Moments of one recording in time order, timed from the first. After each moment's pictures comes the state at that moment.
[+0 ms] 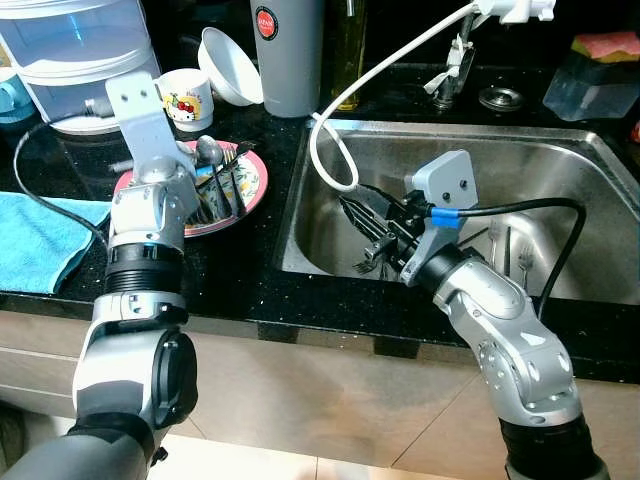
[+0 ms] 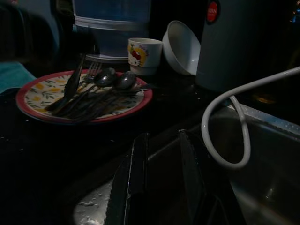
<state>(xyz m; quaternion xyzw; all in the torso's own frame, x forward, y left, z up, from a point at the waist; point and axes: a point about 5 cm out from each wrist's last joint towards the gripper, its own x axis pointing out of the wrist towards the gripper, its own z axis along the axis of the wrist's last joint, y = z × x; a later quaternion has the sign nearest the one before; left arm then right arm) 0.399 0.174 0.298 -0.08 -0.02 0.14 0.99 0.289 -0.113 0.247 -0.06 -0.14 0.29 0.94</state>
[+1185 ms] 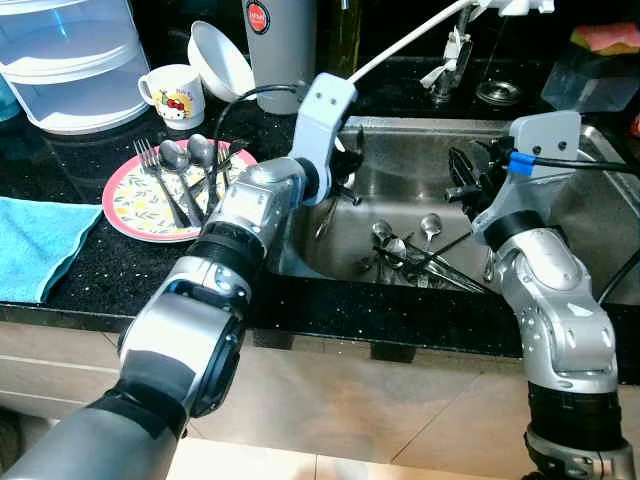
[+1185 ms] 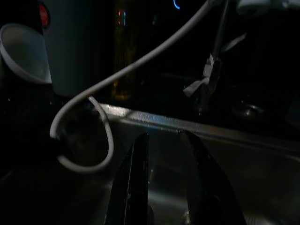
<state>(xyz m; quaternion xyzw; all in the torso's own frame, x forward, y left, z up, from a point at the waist) 0.400 0.021 0.267 0.06 0.02 -0.40 0.91 0.311 -0.182 0.275 -0.06 -0.18 0.04 0.98</state>
